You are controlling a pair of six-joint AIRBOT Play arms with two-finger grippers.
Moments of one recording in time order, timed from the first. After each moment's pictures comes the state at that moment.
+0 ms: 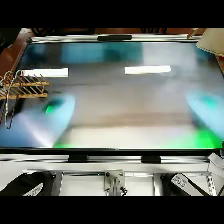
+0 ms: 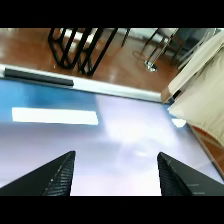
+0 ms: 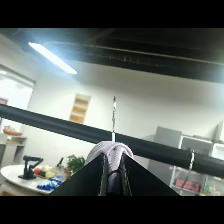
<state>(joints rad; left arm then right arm) -0.39 -0.89 1.61 1.44 -0.90 -1.92 -0.86 -1.18 1.92 -2.59 0.23 2.16</state>
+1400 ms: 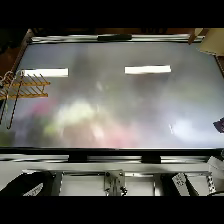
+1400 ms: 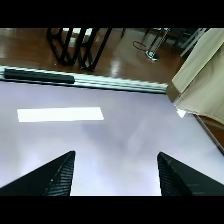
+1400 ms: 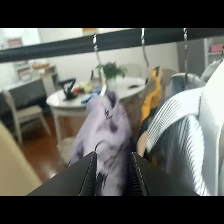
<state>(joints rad) -0.39 -0.92 1.61 1.41 -0.88 -1.82 -1.05 -0.95 1.92 -1.65 0.84 1.76</state>
